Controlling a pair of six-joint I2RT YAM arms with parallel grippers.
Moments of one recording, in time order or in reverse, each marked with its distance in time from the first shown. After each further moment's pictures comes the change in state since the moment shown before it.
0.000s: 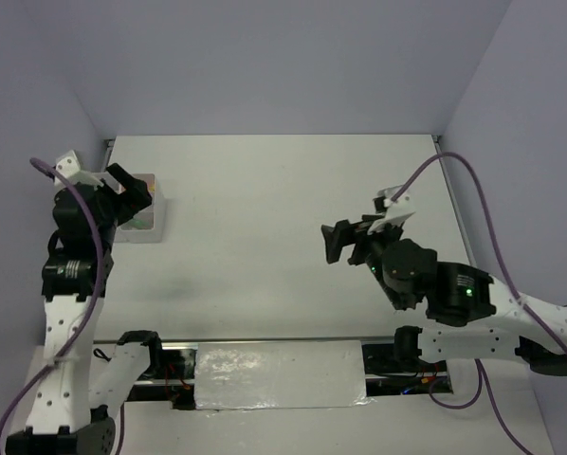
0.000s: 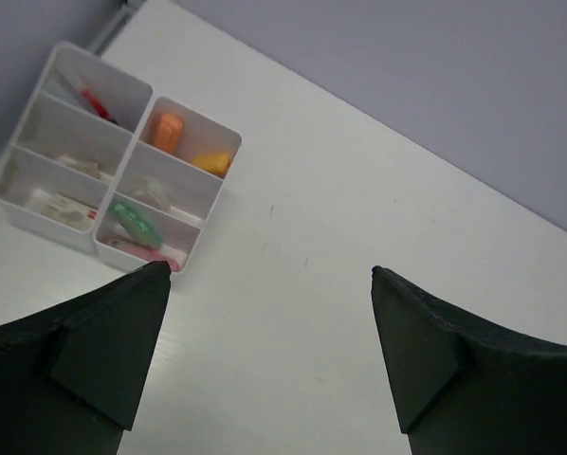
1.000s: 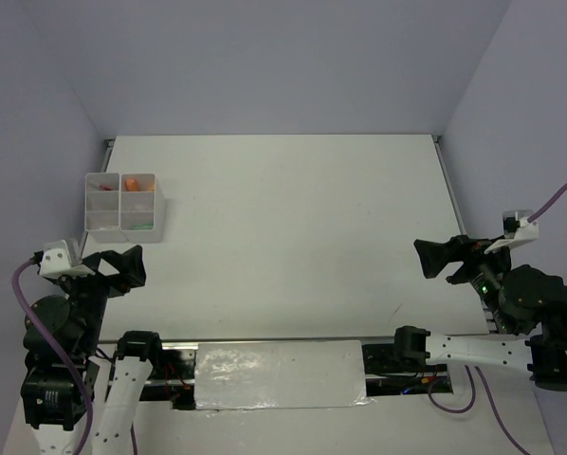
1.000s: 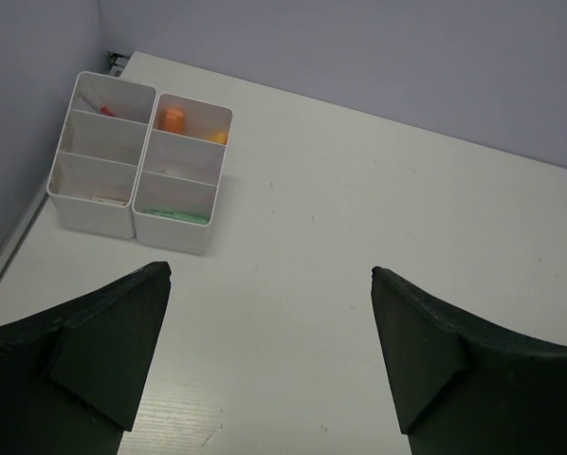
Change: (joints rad) left arm -0.059 -0.599 -0.089 -0.282 0.086 0.238; right arm 0.000 -0.414 0.172 -0.678 0.096 0.277
